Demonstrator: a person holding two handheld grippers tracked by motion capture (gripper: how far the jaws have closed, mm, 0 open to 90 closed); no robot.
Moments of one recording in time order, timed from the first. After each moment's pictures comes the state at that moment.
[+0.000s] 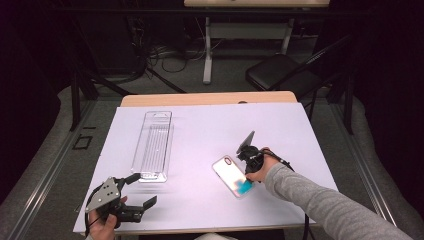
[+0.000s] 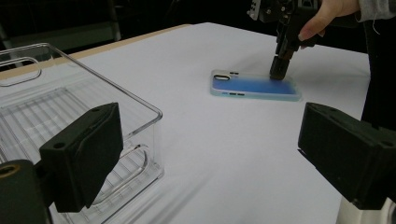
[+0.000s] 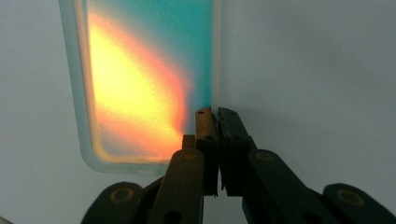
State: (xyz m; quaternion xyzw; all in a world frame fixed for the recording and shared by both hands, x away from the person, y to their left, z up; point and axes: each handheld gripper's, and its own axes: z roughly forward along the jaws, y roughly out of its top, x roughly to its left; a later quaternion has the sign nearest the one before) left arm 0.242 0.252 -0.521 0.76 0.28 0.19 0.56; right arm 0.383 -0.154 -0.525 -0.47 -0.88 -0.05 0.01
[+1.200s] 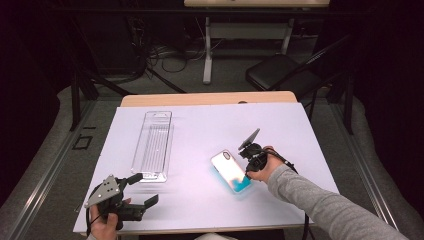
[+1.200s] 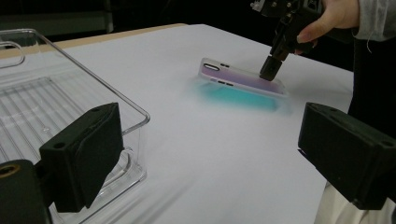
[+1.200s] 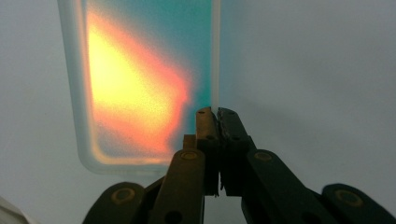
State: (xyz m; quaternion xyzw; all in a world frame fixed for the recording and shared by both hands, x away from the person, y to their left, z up) left arm 0.245 0.247 -0.515 0.74 0.32 0.14 0.58; right arm 0.376 -0.158 -0.503 -0.47 -0.88 -0.09 0.00
